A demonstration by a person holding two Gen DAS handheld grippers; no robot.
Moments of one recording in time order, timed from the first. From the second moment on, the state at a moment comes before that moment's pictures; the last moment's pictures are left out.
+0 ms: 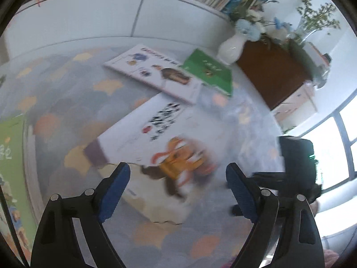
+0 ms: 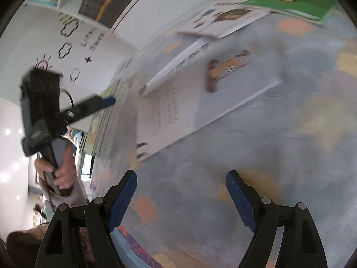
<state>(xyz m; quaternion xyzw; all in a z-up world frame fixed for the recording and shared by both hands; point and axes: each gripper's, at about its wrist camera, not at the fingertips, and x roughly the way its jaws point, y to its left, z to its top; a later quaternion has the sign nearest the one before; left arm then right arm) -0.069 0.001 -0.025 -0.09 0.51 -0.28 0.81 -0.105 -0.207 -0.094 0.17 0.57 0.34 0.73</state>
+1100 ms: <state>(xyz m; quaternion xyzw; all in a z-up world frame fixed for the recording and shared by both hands) -0.056 0.003 -0.108 -0.14 0.57 -0.27 0.76 -0.016 -0.230 -0.095 0.16 0.56 0.34 0.74</state>
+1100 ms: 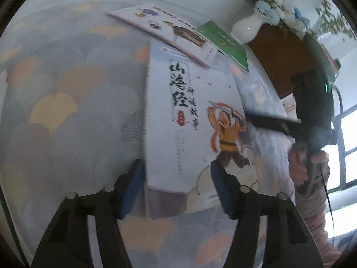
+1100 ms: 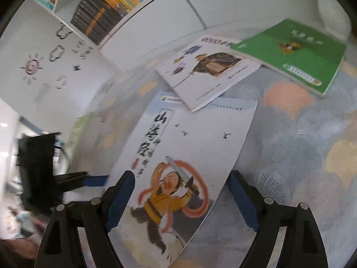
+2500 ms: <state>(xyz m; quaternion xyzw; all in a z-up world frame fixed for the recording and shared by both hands) -0.062 -0.002 -0.078 -0.02 0.54 -0.17 0.83 -0.048 -0.186 -0.080 0.14 0.54 0.34 0.76</state>
